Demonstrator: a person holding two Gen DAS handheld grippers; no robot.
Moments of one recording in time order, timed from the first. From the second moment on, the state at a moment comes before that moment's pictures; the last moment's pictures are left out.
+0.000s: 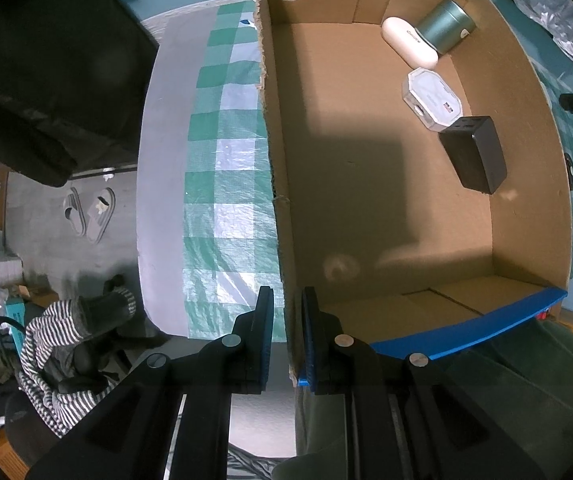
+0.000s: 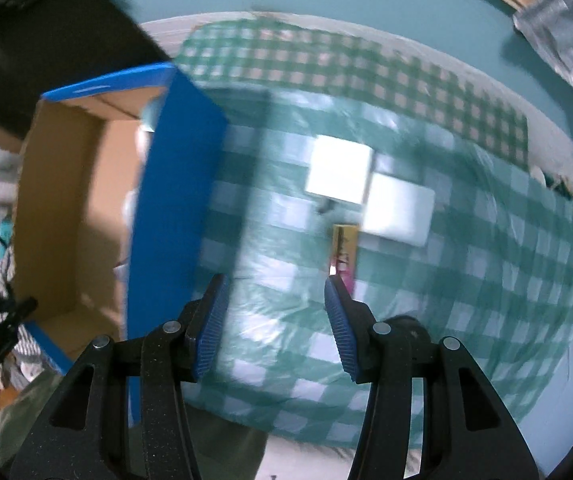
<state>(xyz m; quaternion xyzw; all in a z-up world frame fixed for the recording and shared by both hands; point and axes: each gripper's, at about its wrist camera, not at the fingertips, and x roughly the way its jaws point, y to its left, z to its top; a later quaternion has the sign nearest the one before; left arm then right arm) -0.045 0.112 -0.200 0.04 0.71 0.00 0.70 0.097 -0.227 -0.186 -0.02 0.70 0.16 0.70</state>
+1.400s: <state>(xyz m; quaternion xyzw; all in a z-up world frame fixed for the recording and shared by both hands) -0.042 0.112 -0.200 0.04 0.71 0.00 0.70 0.114 -0.237 -0.274 -0.04 0.74 0.09 0.67</state>
